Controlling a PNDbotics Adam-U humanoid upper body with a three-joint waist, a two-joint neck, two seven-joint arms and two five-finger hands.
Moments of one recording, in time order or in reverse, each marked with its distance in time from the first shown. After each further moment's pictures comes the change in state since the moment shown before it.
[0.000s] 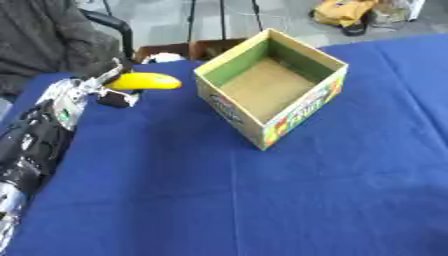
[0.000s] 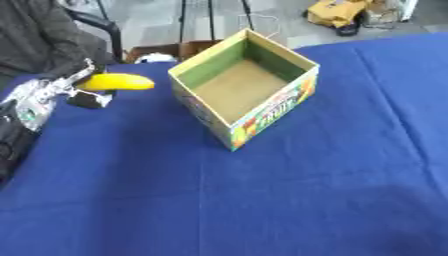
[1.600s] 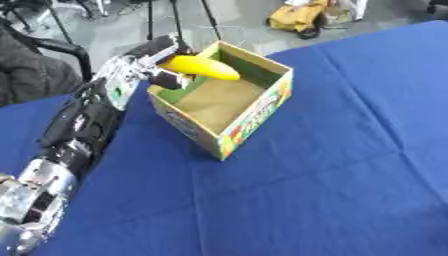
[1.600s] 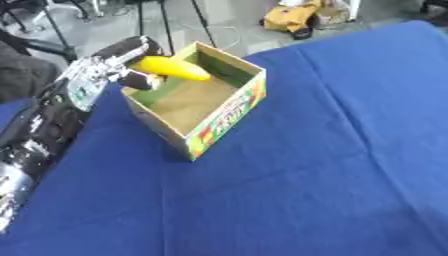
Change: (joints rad) left arm -0.155 -0.104 -0.049 -0.053 -0.051 -0.031 -0.028; right arm -0.025 0.003 0.013 0.006 -0.008 0.007 0.020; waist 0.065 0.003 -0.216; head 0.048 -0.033
